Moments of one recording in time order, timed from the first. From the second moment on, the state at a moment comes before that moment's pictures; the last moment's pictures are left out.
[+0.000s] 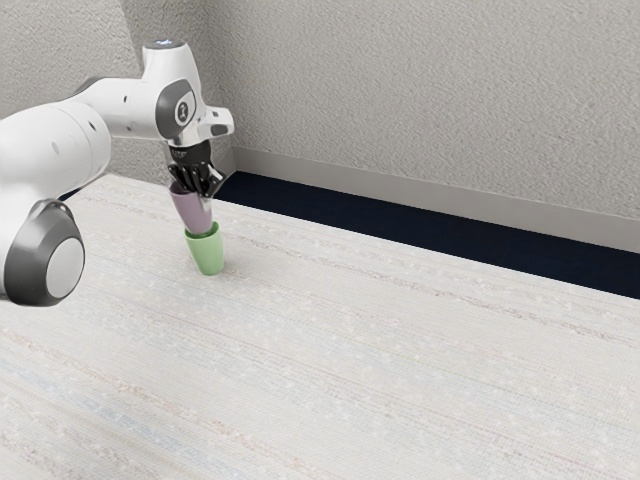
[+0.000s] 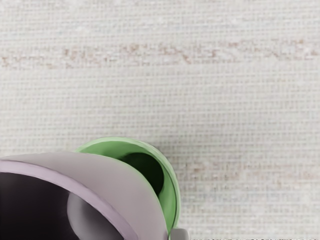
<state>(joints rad) 0.01 0.69 0.29 -1.15 -0.14 1.88 0.30</state>
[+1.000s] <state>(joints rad) 0.02 0.71 0.28 -1.16 -0.16 1.89 0.29</state>
